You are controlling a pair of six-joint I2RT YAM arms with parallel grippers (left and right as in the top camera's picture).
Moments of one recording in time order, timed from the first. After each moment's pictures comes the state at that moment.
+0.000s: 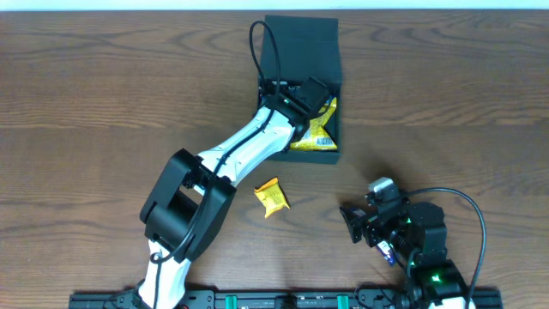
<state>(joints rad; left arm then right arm) -0.68 2.09 1.57 -0.84 -0.43 -0.72 0.14 0.55 0.06 -0.16 -0.32 -0.14</state>
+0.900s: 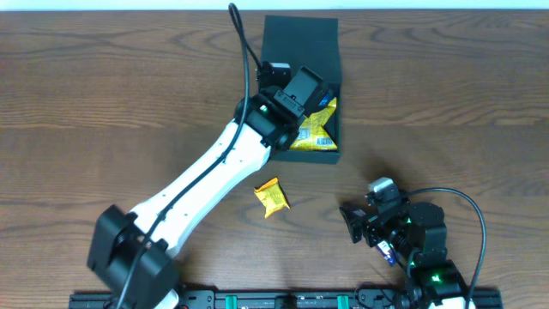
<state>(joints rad) -0.73 1.75 1.57 -0.95 -0.47 -0.57 0.14 0.55 0.06 -0.16 -0.32 -0.14</state>
